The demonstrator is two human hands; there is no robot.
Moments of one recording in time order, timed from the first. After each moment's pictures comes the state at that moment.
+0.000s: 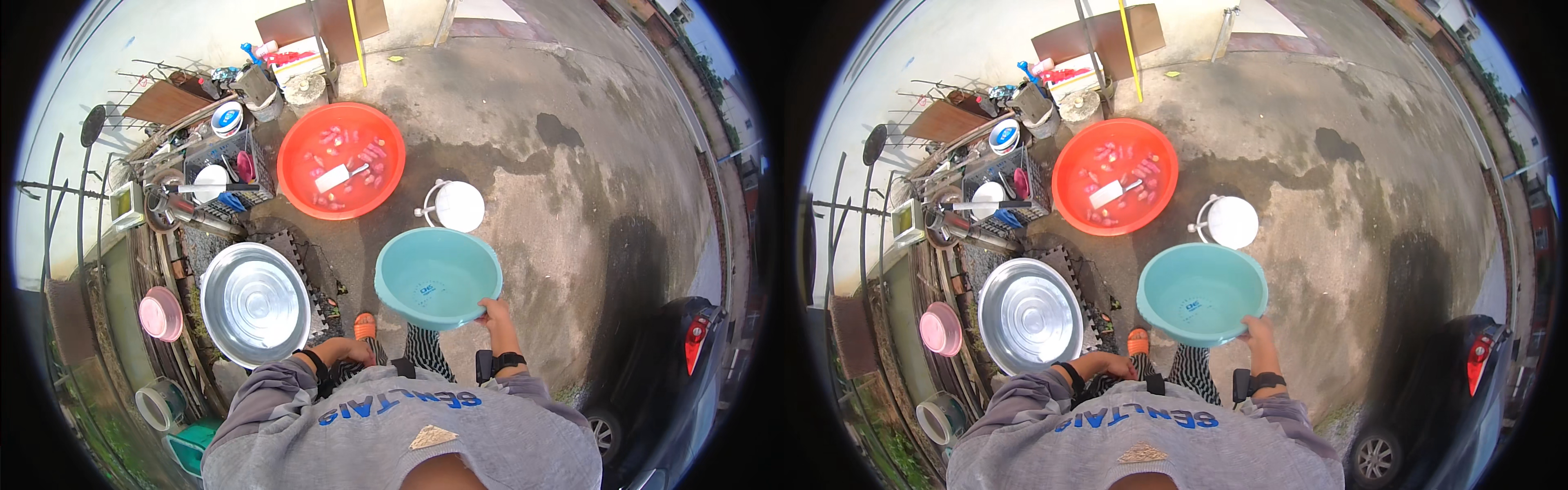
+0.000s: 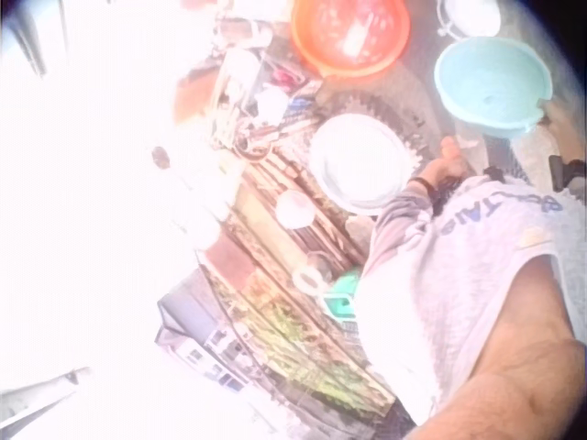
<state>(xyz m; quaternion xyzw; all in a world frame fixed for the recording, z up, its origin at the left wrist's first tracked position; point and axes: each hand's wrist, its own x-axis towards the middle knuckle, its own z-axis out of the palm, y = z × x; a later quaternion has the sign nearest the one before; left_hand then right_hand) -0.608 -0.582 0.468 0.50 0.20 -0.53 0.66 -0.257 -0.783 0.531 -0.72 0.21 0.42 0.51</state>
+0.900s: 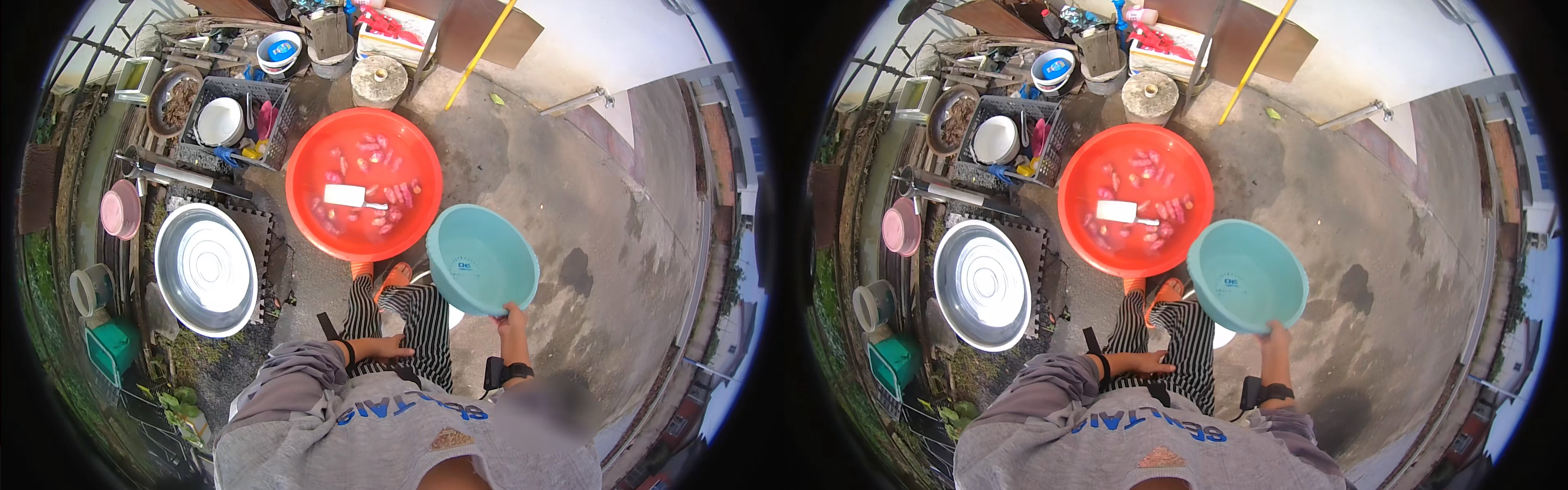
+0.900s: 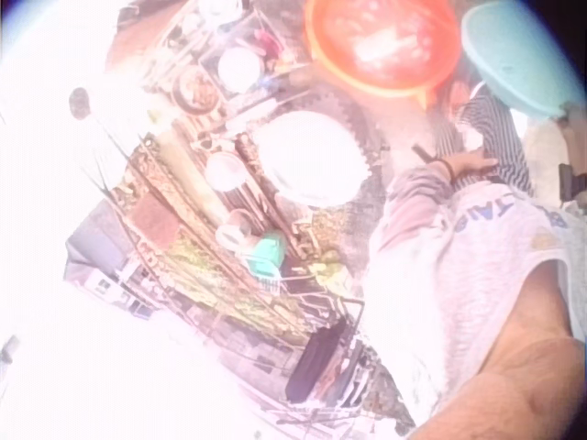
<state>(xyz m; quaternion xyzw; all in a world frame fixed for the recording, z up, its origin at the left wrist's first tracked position) -0.251 -0.366 0.419 0.39 0.34 -0.25 0.82 0.116 -0.353 0.494 -0.75 0.16 0.42 0.49</state>
